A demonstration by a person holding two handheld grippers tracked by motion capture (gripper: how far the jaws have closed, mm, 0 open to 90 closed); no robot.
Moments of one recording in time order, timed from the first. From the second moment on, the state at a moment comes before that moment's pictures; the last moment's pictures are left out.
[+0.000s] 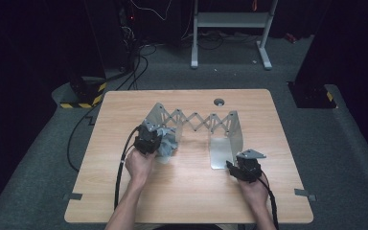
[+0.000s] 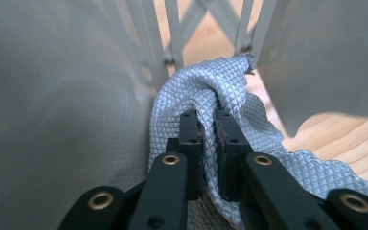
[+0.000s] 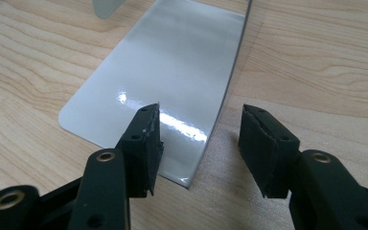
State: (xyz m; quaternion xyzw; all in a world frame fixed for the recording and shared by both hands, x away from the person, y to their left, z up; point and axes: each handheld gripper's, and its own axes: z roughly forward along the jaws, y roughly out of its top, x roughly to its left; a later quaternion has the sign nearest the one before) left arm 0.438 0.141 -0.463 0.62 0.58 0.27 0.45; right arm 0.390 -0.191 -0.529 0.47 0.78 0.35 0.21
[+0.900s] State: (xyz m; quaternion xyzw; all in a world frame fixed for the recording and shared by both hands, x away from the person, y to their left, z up) left arm 0.433 0.162 -0.386 0.56 0.57 0.31 0.52; right arm 0.390 -0.191 -0.529 0.47 0.78 0.35 0.21
